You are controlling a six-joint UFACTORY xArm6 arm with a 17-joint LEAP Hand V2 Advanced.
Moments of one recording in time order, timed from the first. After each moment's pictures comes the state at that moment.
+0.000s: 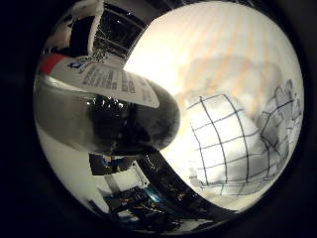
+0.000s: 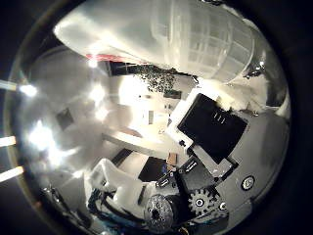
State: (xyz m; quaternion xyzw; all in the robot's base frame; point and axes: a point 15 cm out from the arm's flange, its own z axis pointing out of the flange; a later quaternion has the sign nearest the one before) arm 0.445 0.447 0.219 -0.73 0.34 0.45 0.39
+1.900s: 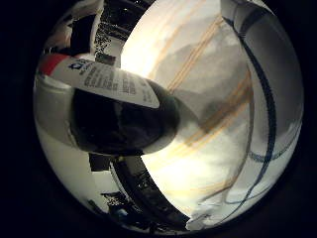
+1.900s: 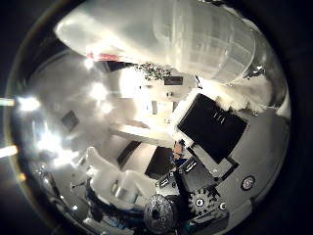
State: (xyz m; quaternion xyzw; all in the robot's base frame) arm 0.395 0.490 0.088 -0.74 0.31 0.49 0.33
